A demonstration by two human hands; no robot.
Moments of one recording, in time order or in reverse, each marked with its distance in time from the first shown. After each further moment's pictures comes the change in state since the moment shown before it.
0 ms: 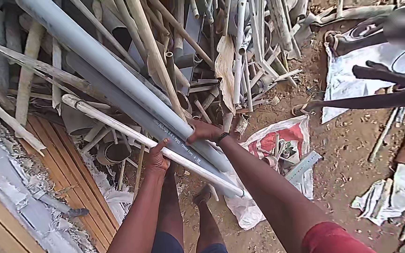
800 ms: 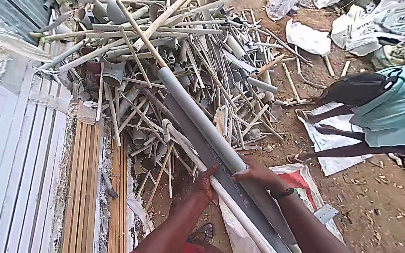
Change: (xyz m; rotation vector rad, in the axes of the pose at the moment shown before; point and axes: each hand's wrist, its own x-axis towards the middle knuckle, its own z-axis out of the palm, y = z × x) left_hand -0.375 -0.030 0.030 -0.136 -0.385 -0.145; right_hand -0.420 -0.066 0.100 -0.149 0.341 -0.167
